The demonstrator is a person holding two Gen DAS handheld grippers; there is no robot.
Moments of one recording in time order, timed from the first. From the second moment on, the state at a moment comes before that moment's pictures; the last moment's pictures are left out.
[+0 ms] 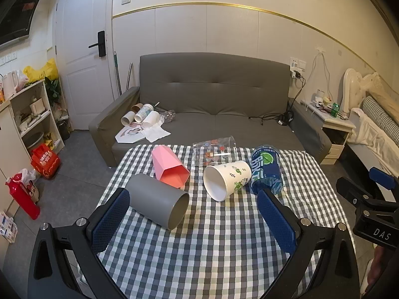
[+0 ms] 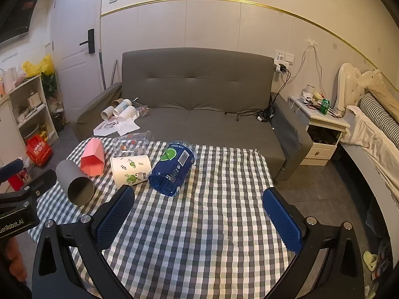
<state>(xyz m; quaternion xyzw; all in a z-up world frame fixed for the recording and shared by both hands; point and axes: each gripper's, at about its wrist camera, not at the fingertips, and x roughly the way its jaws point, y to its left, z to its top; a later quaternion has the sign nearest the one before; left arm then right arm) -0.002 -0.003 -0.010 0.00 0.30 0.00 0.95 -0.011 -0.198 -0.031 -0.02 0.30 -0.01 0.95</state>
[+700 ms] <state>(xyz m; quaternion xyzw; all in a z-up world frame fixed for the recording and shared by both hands) -0.002 -0.004 -0.010 0.00 0.30 0.00 0.95 -0.012 -0.195 -0.032 -0.02 0.30 -0.01 0.95</state>
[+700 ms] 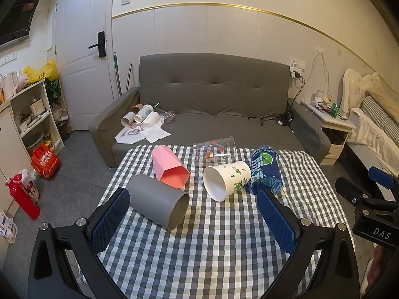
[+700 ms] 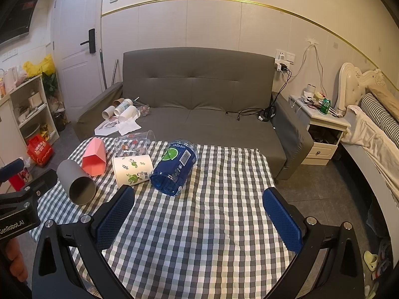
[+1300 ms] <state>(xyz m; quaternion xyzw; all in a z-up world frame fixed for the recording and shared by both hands) -0.003 -0.005 -0.017 0.00 0.31 0.00 0.95 -0.011 -0.195 -0.032 -0.02 0.31 -0.01 0.95</state>
